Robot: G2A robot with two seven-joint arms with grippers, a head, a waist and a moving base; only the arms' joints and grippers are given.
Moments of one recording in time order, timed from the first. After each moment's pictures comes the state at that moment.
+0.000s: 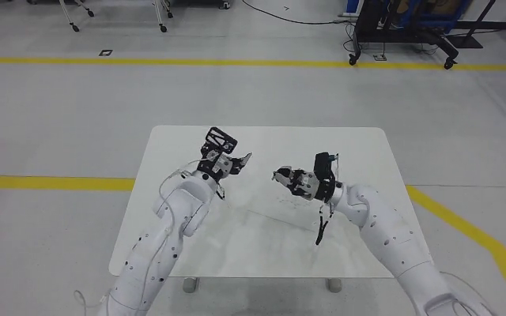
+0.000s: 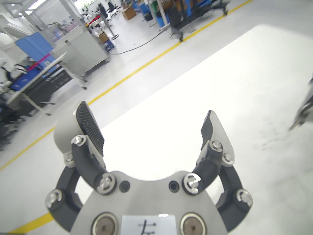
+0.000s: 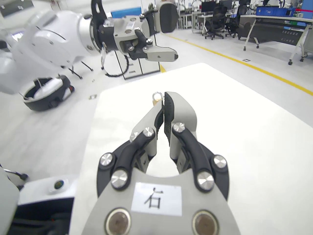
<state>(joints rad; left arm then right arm) 1.19 -1.30 -1.13 -1.63 1.34 -0.15 -0.28 -1.09 -1.15 1.02 -1.14 -0.89 -1.01 -0.24</state>
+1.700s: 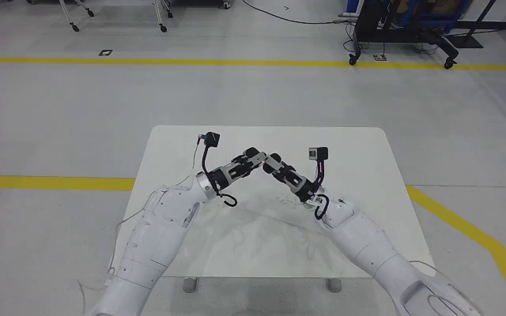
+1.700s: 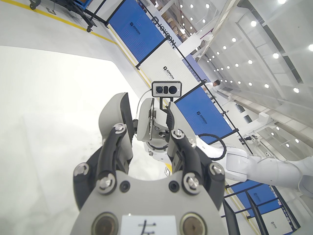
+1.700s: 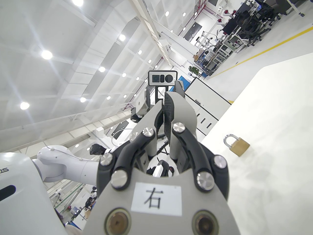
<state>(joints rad) 1.09 -1.32 -1.12 -1.32 0.13 -0.50 -0.57 -0.99 -1.26 0.77 -0.94 0.39 -1.01 0.33</state>
